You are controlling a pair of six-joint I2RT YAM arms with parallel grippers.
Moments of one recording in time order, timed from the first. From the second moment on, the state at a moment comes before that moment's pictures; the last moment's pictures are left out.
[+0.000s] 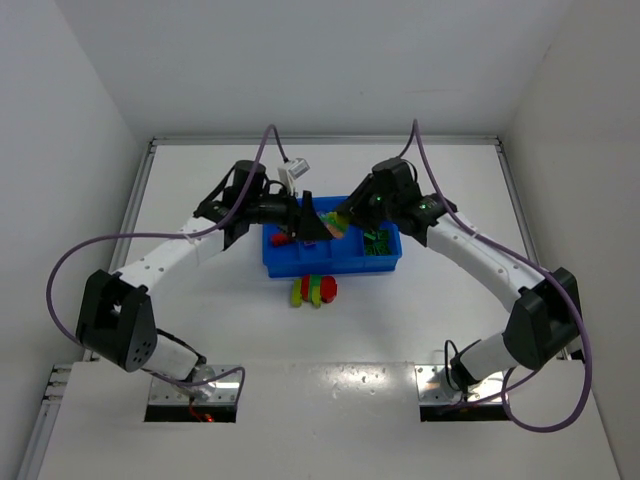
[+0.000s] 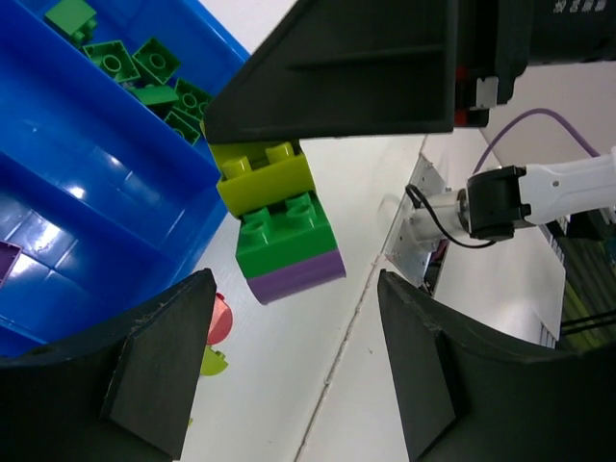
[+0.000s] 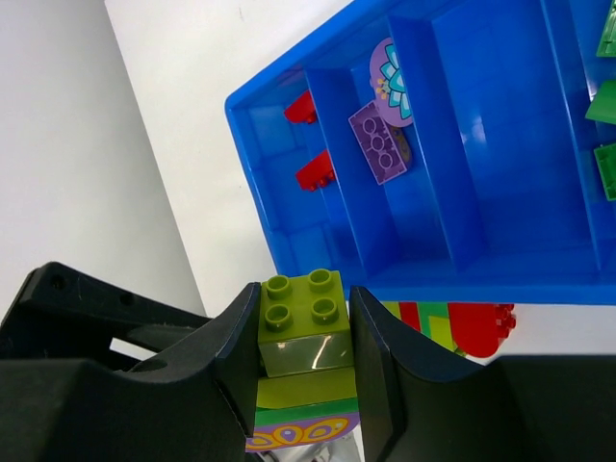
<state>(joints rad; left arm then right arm) -0.45 1.43 1.09 -0.17 0.79 -0.35 0.55 1.48 1.18 -0.38 -0.03 1.11</state>
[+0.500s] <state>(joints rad) -0.45 1.46 1.12 -0.15 0.76 -0.35 0.57 1.48 1.18 -0.37 -0.03 1.11</state>
